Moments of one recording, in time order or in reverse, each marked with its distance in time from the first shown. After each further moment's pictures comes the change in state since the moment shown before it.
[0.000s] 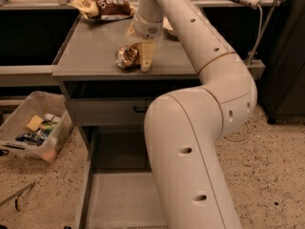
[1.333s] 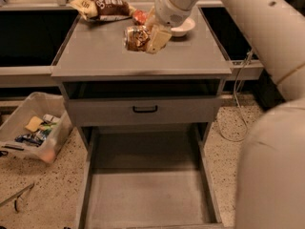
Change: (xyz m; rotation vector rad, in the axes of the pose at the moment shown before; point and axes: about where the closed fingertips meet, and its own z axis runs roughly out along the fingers) arm -0.013 0.045 -0.107 0.226 -0.107 0.162
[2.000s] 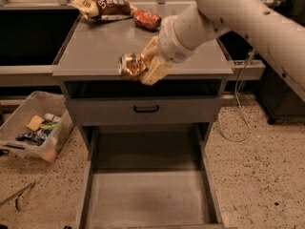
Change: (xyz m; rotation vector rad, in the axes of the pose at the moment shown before) arm -0.015 0.089 0.008 0.010 -0.158 0.052
